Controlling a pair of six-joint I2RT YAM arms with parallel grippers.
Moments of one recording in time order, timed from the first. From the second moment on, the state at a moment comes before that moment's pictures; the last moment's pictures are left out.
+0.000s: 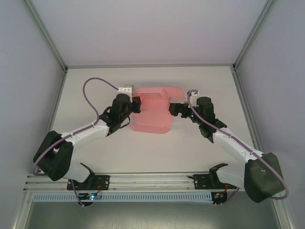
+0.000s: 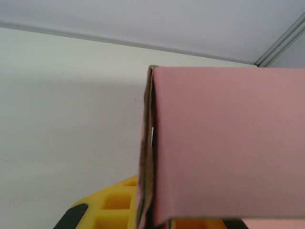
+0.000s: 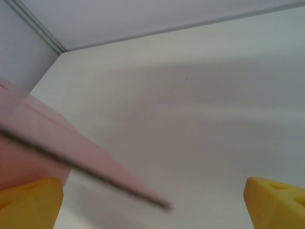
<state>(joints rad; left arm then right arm) -0.56 1.44 0.82 0.22 -0.08 -0.47 0.36 1.17 0.62 0.14 -0.23 0.39</state>
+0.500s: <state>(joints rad) -0.54 1.47 0.80 0.25 -0.09 -0.48 0.38 1.38 0.66 0.36 -0.31 0.54</state>
